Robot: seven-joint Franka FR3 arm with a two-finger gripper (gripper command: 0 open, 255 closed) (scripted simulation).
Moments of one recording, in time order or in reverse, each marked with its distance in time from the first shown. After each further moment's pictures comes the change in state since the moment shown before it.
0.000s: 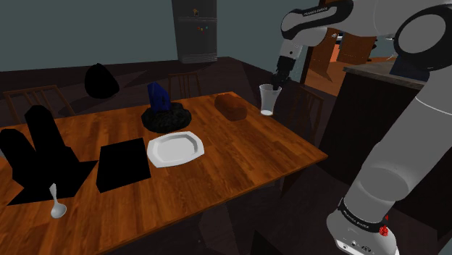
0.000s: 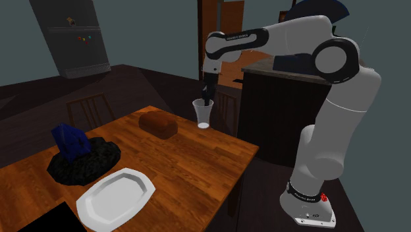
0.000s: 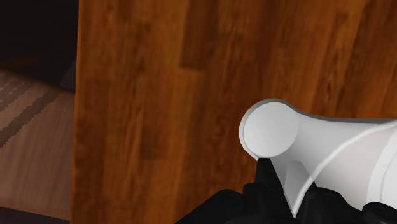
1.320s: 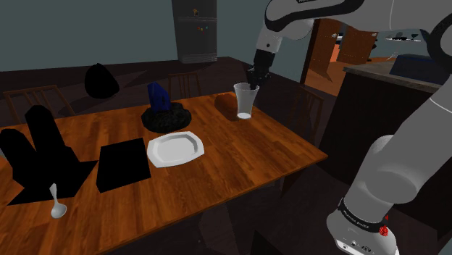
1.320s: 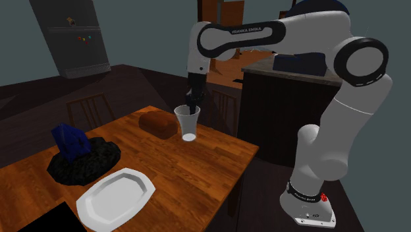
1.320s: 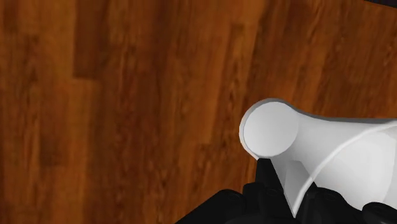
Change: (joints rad) arm 0.130 -0.118 0.201 -0.052 0.012 0.020 0.334
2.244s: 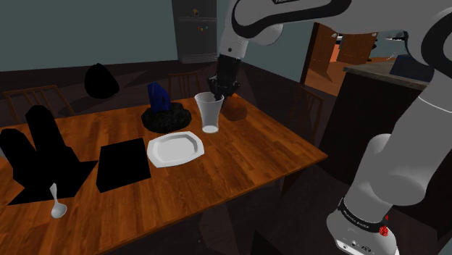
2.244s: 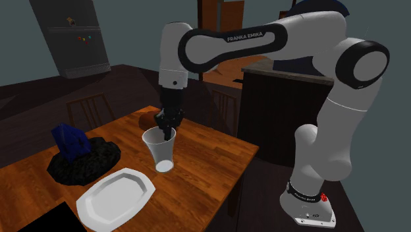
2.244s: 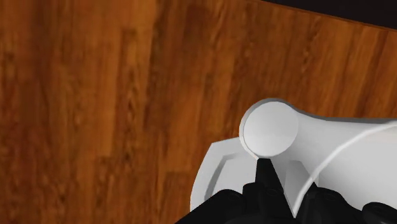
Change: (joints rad) arm 0.137 0.092 0.202 0.067 0.031 0.108 0.313
